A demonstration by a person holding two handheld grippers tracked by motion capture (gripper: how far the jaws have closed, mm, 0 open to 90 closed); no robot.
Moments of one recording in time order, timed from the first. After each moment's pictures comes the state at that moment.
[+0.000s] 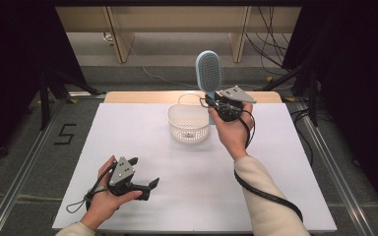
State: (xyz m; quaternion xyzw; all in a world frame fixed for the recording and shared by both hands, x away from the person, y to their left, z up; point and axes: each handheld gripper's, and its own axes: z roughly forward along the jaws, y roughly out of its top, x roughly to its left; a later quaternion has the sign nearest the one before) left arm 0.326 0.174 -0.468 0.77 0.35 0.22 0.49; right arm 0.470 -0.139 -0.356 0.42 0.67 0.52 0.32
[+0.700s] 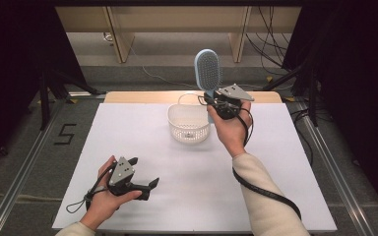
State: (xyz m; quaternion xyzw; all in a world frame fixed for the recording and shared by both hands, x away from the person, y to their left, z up) left arm 0.326 0.175 -0.468 0.77 0.35 0.22 0.49; right arm 0.477 -0.136 -0.355 0.42 0.67 0.52 0.32
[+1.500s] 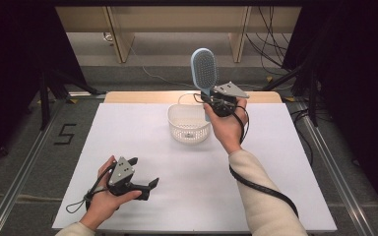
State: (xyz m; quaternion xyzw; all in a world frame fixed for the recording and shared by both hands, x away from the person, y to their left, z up) left arm 0.326 0.175 -0.468 0.77 0.35 0.22 0.49; right arm 0.486 -0.127 -0.356 0.42 0.67 0.52 0.32
